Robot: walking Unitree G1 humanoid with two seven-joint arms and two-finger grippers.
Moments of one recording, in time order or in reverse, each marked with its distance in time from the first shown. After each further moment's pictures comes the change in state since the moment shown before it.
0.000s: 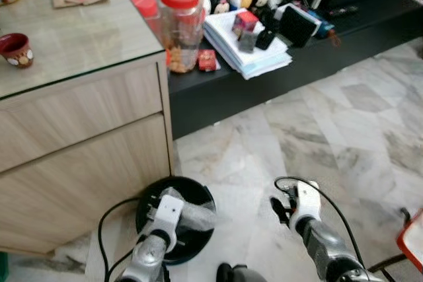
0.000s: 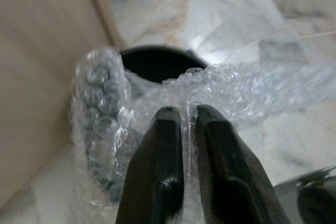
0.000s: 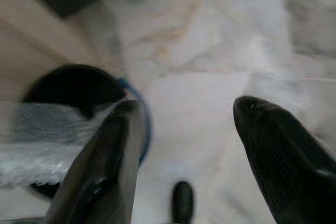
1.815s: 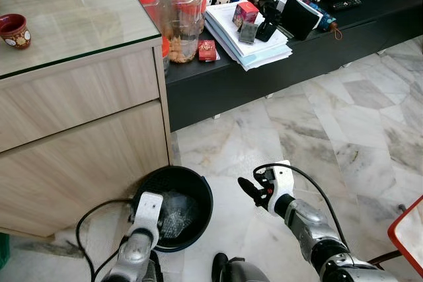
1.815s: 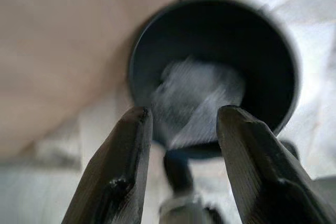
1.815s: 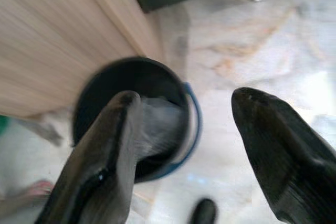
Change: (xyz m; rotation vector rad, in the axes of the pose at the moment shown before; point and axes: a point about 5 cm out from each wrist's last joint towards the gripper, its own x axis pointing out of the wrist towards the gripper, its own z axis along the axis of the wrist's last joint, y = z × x) left arm -0.012 0.030 -0.022 -0.052 0.080 0.245; right arm 0.011 0.032 0.027 -0.153 -0.067 0.222
